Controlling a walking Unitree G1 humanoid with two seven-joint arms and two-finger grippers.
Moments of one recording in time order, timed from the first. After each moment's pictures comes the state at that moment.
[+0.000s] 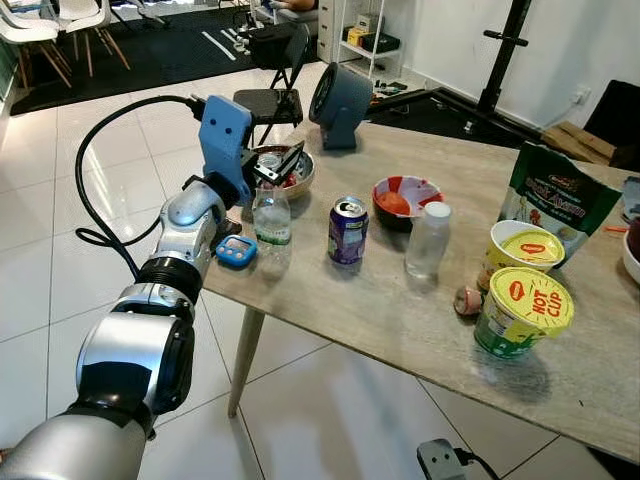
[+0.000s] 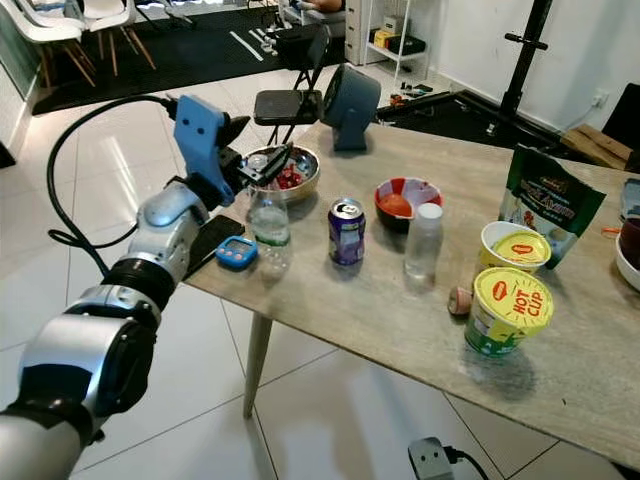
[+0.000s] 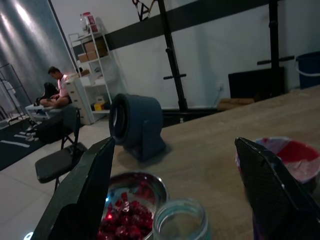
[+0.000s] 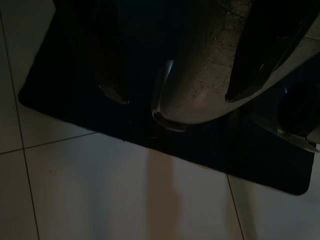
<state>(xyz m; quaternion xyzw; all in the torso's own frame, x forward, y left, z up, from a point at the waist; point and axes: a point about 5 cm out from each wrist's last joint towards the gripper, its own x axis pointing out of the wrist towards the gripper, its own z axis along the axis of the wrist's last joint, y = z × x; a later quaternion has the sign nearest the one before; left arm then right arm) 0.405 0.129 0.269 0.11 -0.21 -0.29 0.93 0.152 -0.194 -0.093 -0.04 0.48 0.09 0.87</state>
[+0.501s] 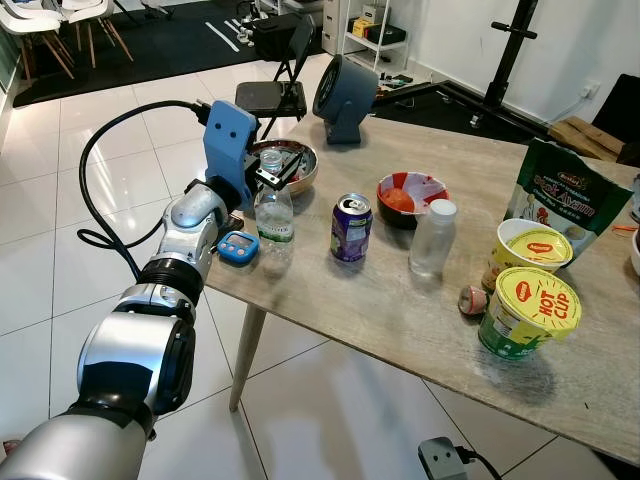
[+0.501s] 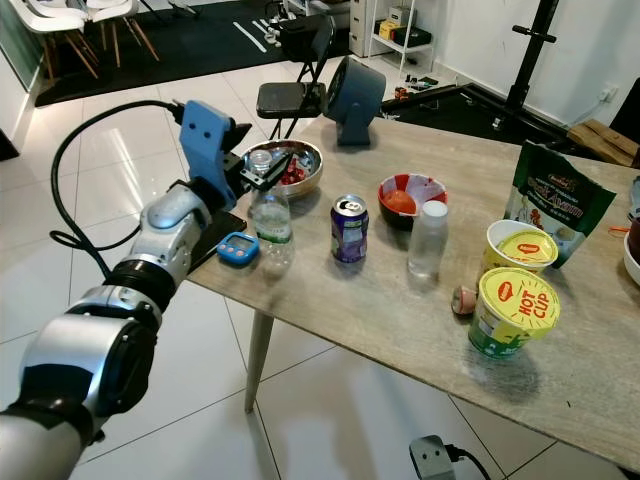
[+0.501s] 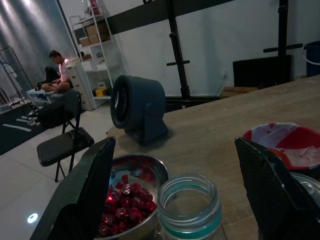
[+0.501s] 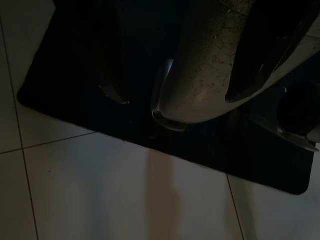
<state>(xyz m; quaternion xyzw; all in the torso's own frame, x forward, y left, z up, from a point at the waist) 0.407 0.128 0.262 0.10 -0.18 -0.29 0.93 0.153 -0.195 -0.093 -0.04 0.48 0.09 0.87</state>
